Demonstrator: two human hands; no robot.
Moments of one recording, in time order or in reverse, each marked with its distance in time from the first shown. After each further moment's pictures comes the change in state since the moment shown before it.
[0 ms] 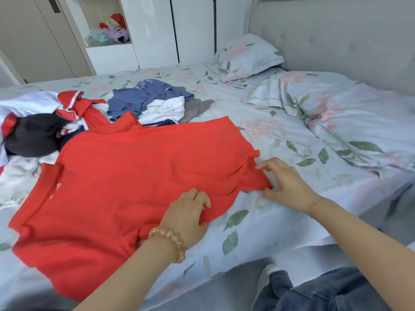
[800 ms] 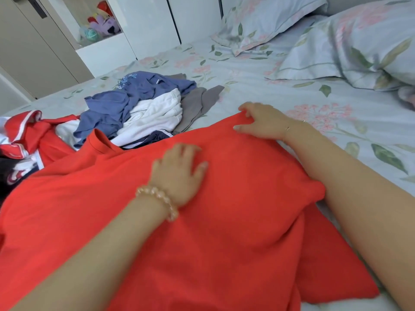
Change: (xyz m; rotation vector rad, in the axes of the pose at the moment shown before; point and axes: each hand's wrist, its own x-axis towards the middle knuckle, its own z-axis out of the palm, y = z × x) left_hand 0.236 -0.110 -0.008 0.273 0.083 -0.212; right_hand 0.313 0.088 0.052 -0.113 -0.049 0.162
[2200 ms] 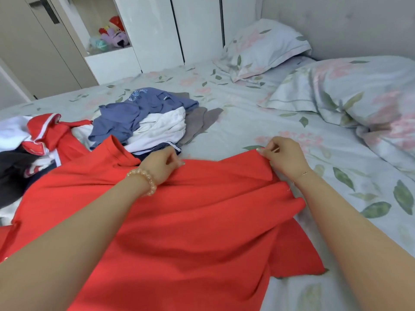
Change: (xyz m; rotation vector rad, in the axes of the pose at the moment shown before) left_hand 0.027 -0.060 -0.026 -0.376 -0.011 -0.029; right_hand -0.095 0.001 -0.022 0.361 0.354 0.182
